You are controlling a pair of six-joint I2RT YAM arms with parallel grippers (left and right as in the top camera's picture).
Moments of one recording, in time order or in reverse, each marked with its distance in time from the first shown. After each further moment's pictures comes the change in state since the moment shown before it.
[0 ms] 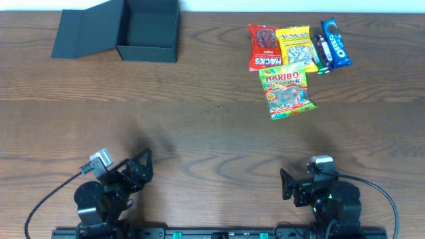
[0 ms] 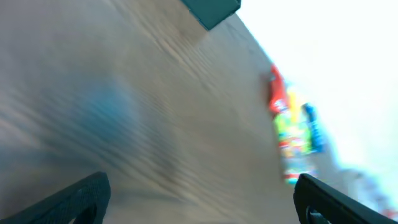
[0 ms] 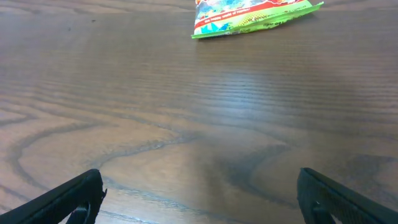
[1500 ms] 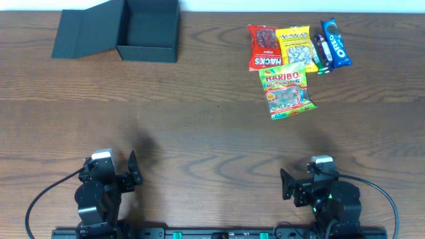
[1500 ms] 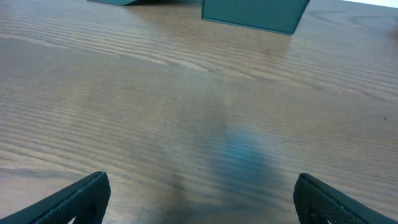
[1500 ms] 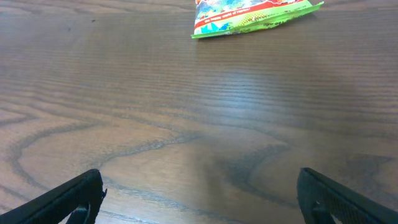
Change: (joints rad) left arm 0.000 0.000 -0.002 -0.024 -0.369 0.741; right arm 0.000 0.000 0.000 0.000 0.000 0.000
